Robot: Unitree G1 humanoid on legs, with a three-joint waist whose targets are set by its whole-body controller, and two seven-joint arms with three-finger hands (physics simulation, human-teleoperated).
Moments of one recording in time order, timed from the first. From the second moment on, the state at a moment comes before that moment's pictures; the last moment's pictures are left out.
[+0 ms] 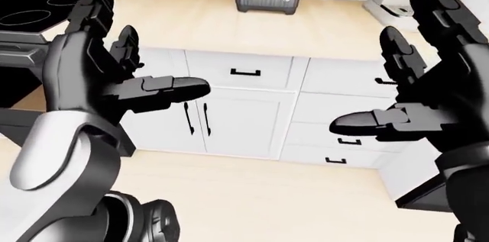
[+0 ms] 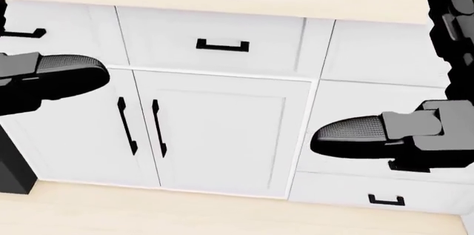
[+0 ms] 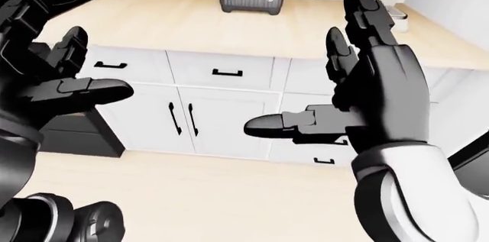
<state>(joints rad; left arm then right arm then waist) -0.83 0.15 0.46 -1.00 -0.50 1.61 0.35 -0.59 -0.73 -0.32 -0.98 1.56 1.06 -1.14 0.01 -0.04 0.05</state>
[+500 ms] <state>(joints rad) -0.82 0.15 0.46 -0.99 -0.50 1.61 0.33 -0.57 -0.74 -0.32 -0.98 1.57 1.06 -1.14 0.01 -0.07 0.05</state>
